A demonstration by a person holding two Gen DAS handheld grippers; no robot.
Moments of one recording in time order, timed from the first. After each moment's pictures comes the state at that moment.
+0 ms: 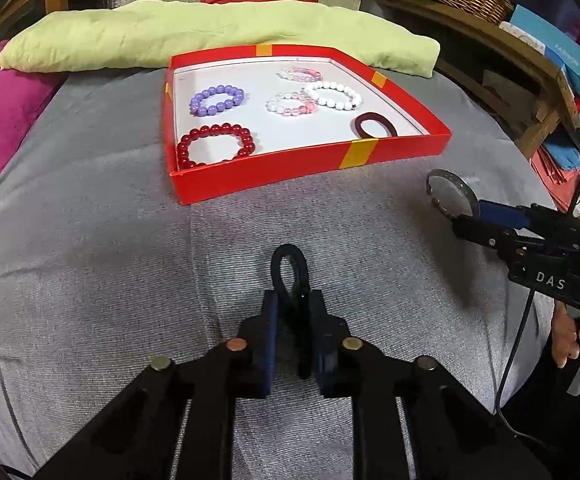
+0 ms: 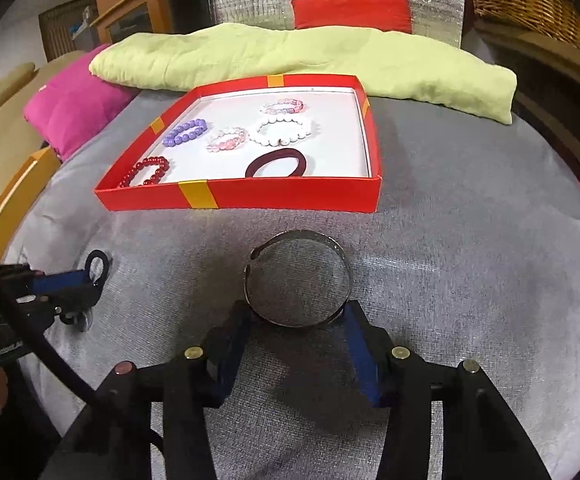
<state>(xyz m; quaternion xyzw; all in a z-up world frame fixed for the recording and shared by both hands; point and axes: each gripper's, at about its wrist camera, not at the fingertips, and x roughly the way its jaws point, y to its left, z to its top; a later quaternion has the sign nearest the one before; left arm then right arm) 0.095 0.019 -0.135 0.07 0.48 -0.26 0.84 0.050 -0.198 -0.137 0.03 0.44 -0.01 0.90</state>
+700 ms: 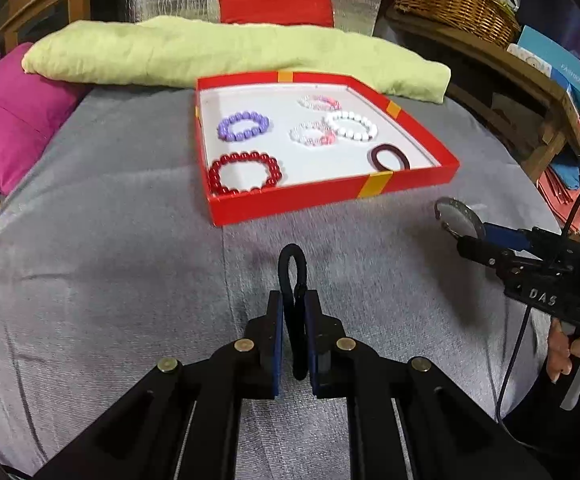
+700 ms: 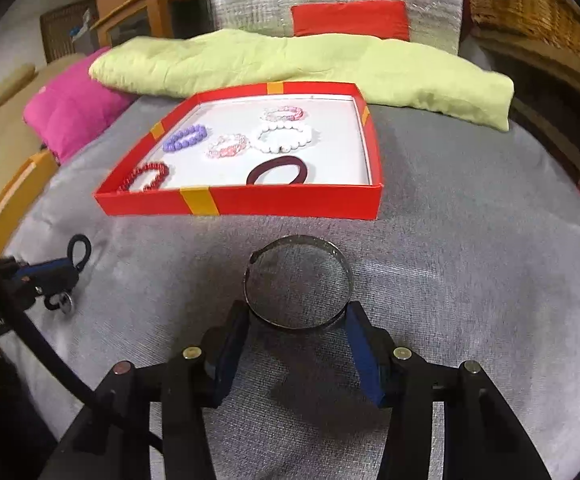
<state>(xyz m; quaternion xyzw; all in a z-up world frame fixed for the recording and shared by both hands) 0.094 0.032 -0.117 0.06 0.44 -0.24 0.86 0.049 -0.196 -0.134 0.04 0.43 -0.01 0.90</state>
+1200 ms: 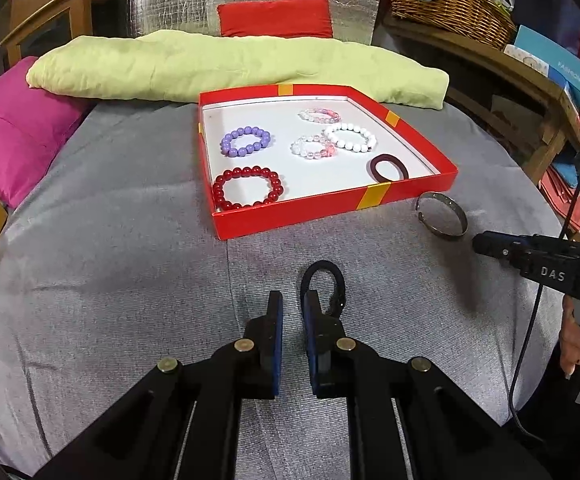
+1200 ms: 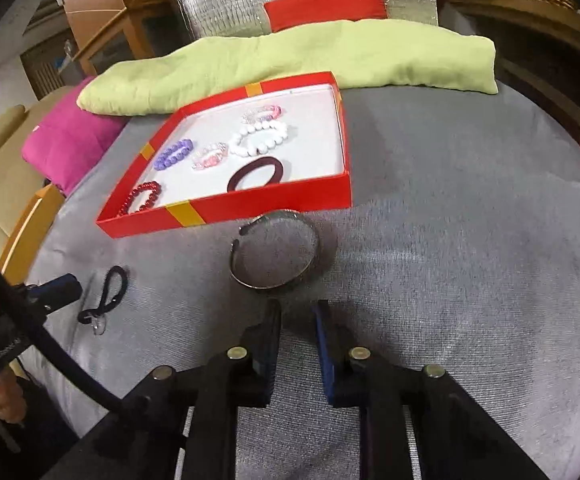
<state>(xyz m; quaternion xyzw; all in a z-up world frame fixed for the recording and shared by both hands) 0.093 0.031 -0.111 0.07 0.43 -0.24 0.87 0.047 -0.220 -0.131 0.10 0.44 -0.01 0.89</state>
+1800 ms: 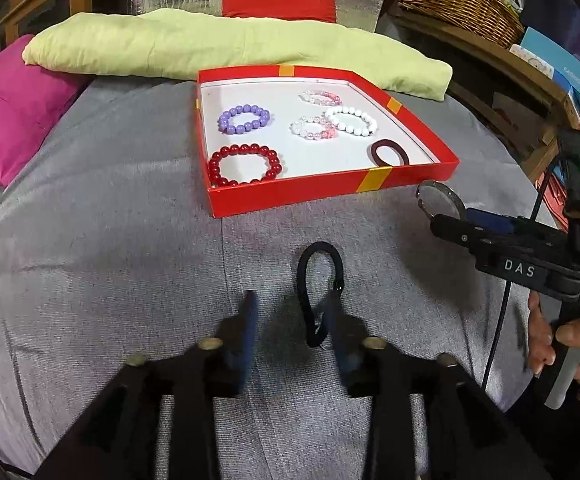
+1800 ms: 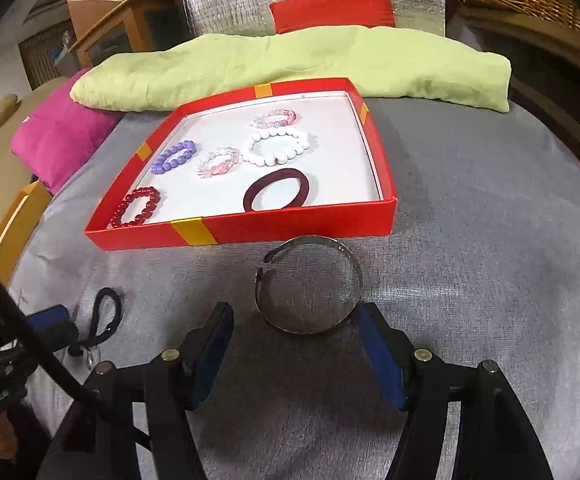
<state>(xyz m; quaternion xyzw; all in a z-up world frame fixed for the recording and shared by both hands) 0.095 0.033 -0.117 0.05 0.46 -0.24 0.86 0.076 -0.194 -0.138 0.07 0.43 -0.03 0.90</state>
